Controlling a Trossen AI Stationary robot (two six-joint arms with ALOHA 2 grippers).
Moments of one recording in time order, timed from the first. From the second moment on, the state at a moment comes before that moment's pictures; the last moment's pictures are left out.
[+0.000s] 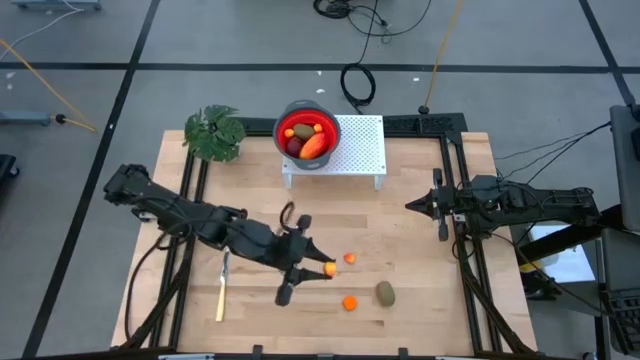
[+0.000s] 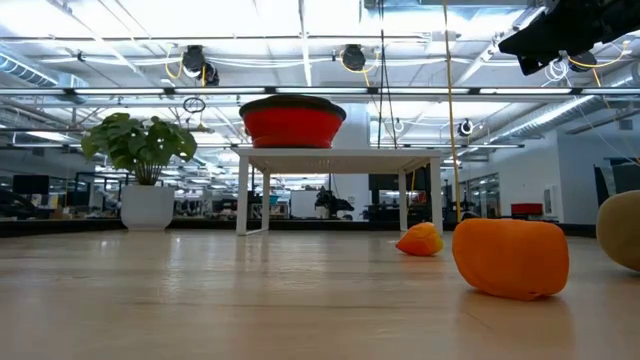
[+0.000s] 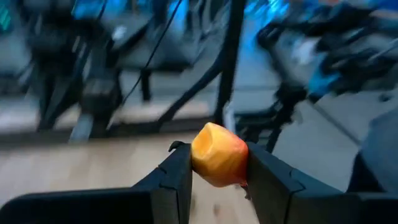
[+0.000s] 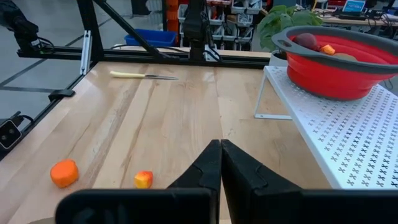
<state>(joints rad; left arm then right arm) -0.42 1.55 1.47 -0.15 -0.14 -0.12 0.03 0.37 0.50 -0.37 0.05 -0.04</state>
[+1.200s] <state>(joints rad) -0.40 1.55 1.47 0.28 0.19 -0.08 0.03 0.37 0.50 -0.37 0.05 -0.05</state>
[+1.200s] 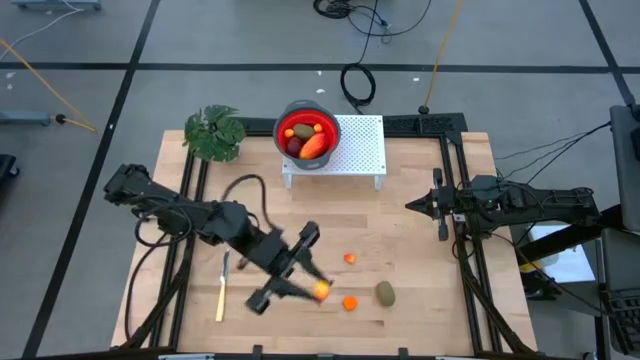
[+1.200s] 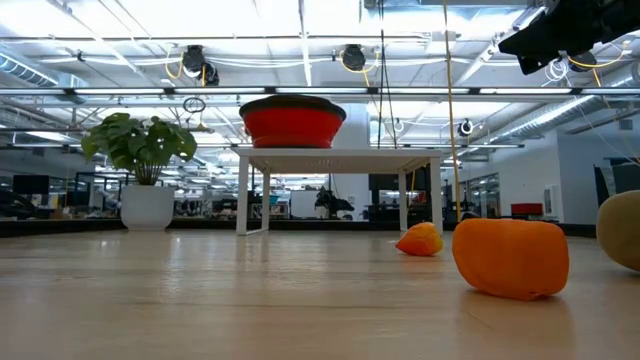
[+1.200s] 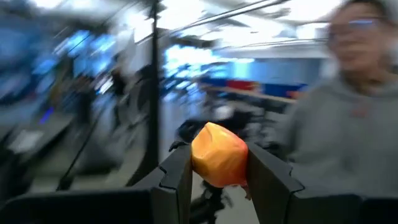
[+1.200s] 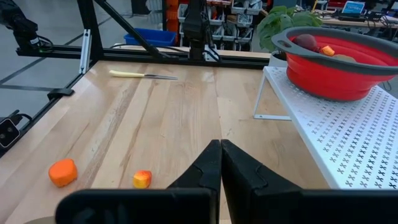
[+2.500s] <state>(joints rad) 0.33 1.55 1.47 -0.42 -0.31 -0.16 0.03 0.37 0.50 -0.37 0.05 -0.05</state>
